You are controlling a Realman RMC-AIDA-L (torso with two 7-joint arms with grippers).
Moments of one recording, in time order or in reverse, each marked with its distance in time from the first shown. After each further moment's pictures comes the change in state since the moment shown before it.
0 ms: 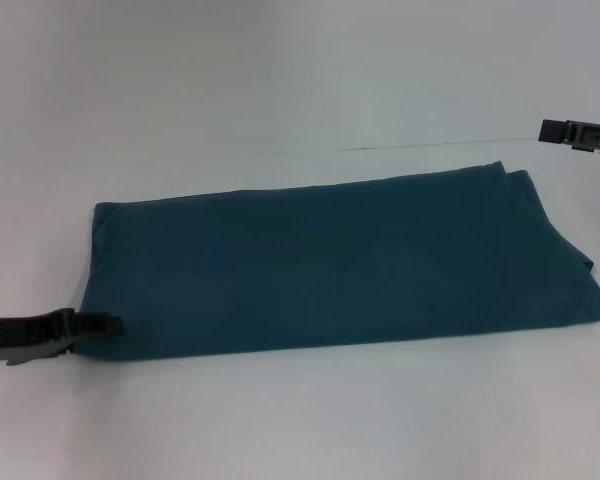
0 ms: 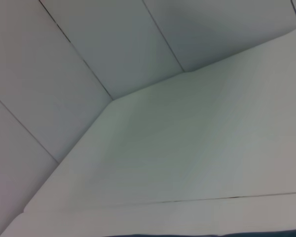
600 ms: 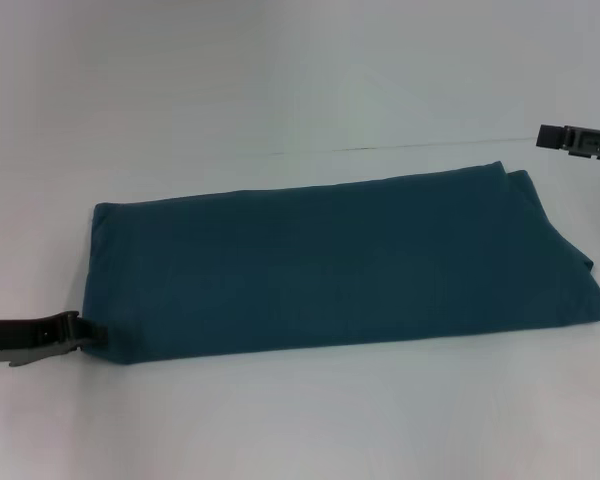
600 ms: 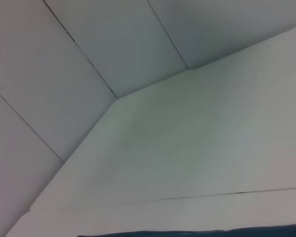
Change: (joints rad) left arm 0.000 -0.004 0.036 -0.004 0.004 -0.038 -0.007; right arm -0.009 0.006 -0.001 0.001 0.009 -0.012 0.000
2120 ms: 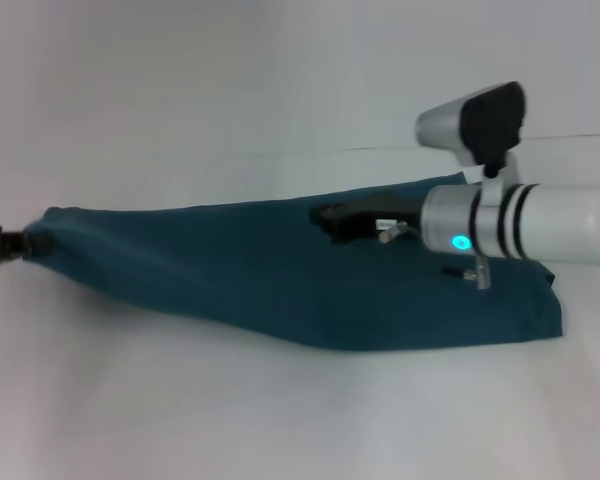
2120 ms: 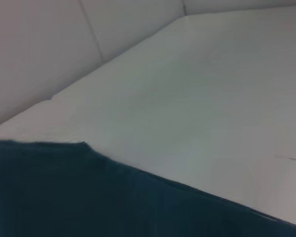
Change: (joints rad) left arm 0.007 0.053 -0.227 0.162 -0.162 0.280 0.195; right arm 0.350 0.167 -0.328 0.550 0.139 0.612 -0.539
